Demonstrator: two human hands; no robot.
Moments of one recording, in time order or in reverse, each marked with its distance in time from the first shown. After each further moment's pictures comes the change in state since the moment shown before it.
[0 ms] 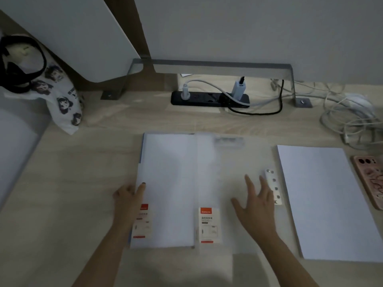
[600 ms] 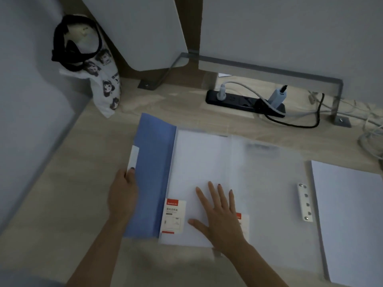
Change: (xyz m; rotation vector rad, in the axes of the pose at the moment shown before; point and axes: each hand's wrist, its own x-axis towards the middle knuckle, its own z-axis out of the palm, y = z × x) left_hand 0.009 -0.016 -0.064 -0.066 0.314 0.199; right_hand -0.028 -0.087 0.082 -0.438 -0.316 -0.478
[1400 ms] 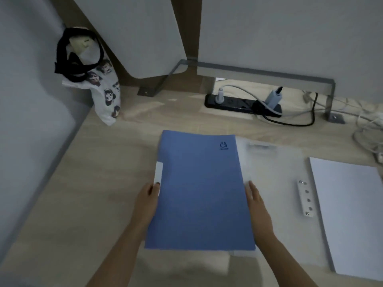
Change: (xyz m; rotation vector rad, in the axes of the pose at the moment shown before) left_hand -0.013 -0.006 0.011 -0.161 -0.399 -0.110; right_hand -0.008 0.037 -0.034 0.448 0.080 0.287
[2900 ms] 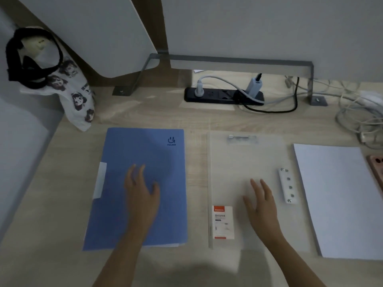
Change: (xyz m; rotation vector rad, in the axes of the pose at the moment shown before) left_hand -0.003 0.020 0.033 0.380 0.234 0.372; right_hand 0.000 0.058 -0.001 0.201 0.262 0.085
